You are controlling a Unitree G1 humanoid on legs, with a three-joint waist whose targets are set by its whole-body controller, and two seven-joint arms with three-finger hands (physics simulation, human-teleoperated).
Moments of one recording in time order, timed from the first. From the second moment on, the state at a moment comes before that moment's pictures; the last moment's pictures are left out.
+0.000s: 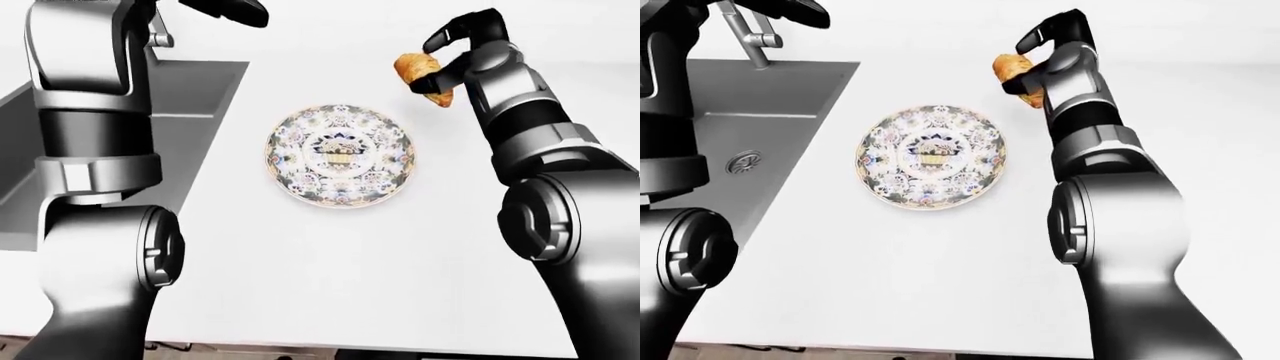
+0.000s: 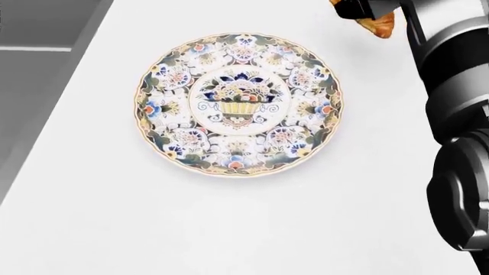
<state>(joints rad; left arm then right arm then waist) -1.43 0.45 0.12 0.51 0.14 0.52 -0.34 -1.58 -0.38 -0.15 1.38 -0.49 0.31 -0.15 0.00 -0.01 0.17</state>
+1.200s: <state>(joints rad) -1.45 0.45 0.12 0.52 0.15 0.52 -0.34 -1.55 -0.25 -0.02 1.25 -0.57 0.02 0.76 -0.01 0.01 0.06</state>
